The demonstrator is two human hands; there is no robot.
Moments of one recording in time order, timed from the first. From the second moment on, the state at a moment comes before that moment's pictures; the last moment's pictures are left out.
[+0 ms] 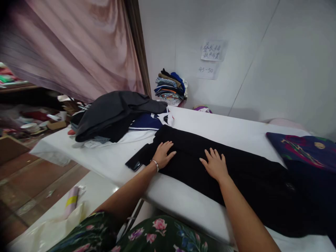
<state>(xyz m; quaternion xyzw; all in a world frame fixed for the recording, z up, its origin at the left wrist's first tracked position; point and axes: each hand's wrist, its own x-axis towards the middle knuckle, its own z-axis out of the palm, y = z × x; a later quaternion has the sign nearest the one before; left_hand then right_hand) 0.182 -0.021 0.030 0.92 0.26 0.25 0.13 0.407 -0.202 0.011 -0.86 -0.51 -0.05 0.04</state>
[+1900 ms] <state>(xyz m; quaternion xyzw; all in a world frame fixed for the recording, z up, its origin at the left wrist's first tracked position) 0.191 0.103 0.054 0.78 0.57 0.07 0.24 0.402 -0.203 0.020 -0.86 -0.51 0.00 0.07</state>
